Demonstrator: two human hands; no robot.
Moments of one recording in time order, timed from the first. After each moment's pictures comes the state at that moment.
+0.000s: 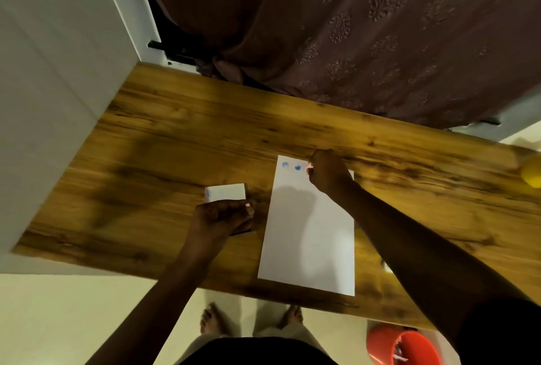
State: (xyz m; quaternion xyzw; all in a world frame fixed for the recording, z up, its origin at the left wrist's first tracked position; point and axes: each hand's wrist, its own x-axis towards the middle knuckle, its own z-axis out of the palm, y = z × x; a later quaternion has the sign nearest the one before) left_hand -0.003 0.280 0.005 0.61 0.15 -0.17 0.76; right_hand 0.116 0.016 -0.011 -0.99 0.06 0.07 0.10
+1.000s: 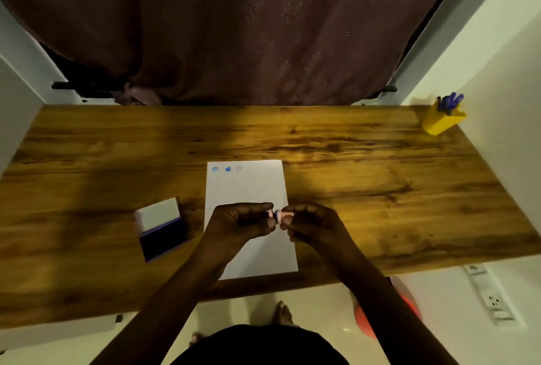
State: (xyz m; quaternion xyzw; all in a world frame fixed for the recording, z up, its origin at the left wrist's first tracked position) left_hand -0.033 0.142 0.035 0.68 -0.08 -0.25 0.68; right_hand -0.106 -0.048 0.052 -0.69 0.17 0.05 0.71
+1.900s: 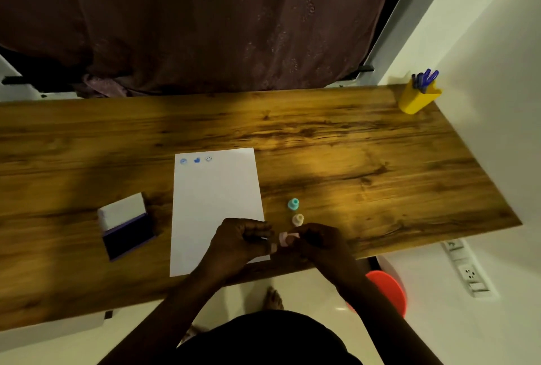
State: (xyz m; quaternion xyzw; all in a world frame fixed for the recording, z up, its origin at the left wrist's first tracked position) left_hand -0.070 0.090 -0.010 0.75 -0.14 -0.31 0.57; right_hand -0.176 -0.103 0.018 -0.74 0.23 0.05 0.63
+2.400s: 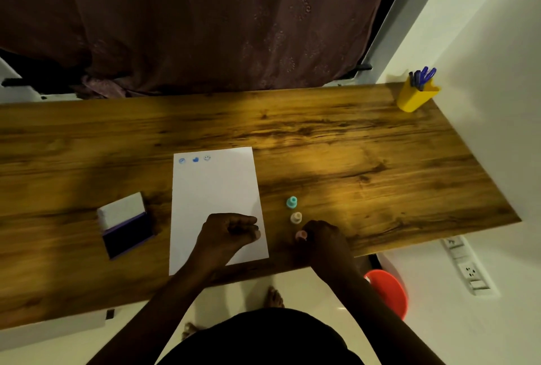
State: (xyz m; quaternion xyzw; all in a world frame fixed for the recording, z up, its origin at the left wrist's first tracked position) left_hand -0.058 0.101 -0.018 0.79 -0.07 -0.29 0.53; right_hand -0.169 -0.117 -0.013 -0.93 0.25 0.08 0.27
